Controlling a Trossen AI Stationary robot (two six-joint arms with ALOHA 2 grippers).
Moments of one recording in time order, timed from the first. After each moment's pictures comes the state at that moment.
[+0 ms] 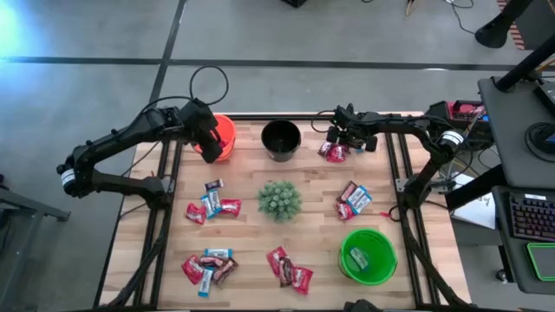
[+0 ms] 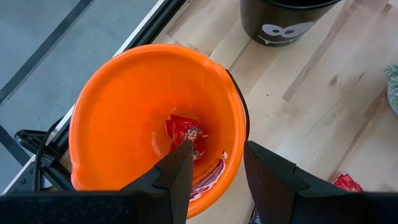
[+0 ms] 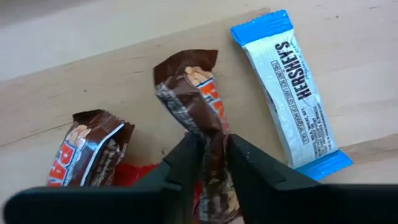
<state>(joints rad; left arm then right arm) 0.53 1.13 1.15 -1.06 -0.16 -0.06 -0.75 1.70 0.93 -0.58 0.19 1.06</state>
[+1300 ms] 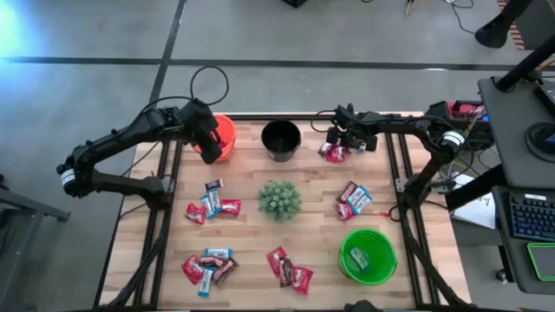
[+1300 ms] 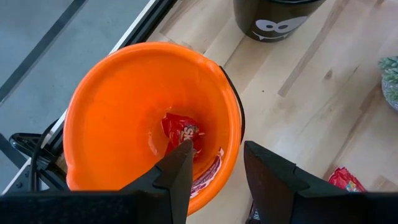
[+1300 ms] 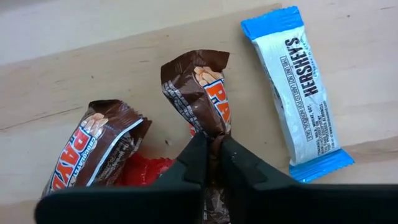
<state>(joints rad) 0.53 1.13 1.15 -1.06 -0.14 -0.04 -0.75 1.67 0.93 -0.59 0.17 1.00</state>
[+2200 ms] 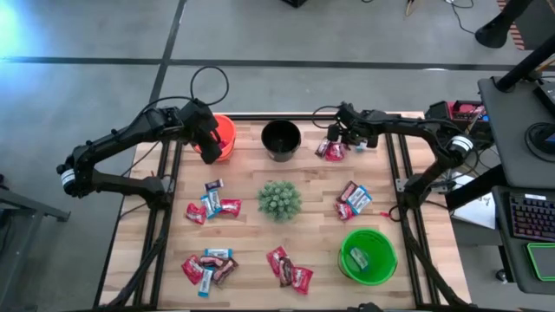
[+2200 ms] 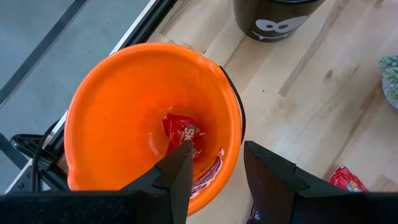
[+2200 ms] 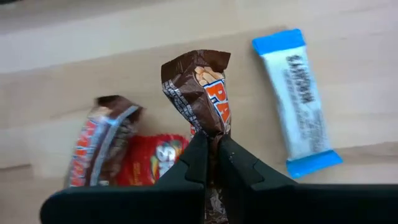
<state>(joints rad) 0.53 1.13 1.15 -1.06 -0.15 -0.03 -0.75 1.59 0.93 -0.61 0.15 0.95</state>
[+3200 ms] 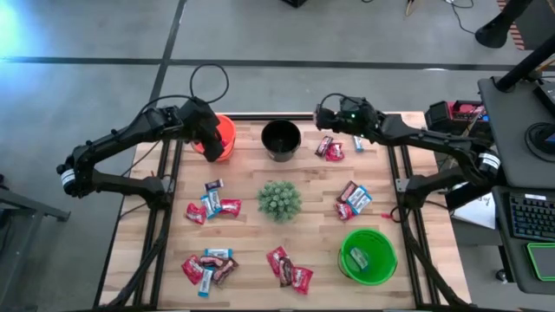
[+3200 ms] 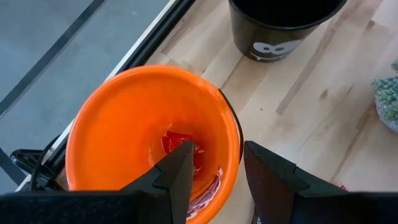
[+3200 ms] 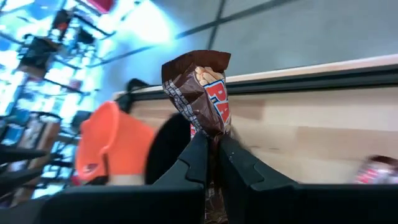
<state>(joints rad) 0.53 1.13 1.15 -0.99 -0.15 -0.03 -0.55 1.32 0.93 -0.09 0.09 0.94</state>
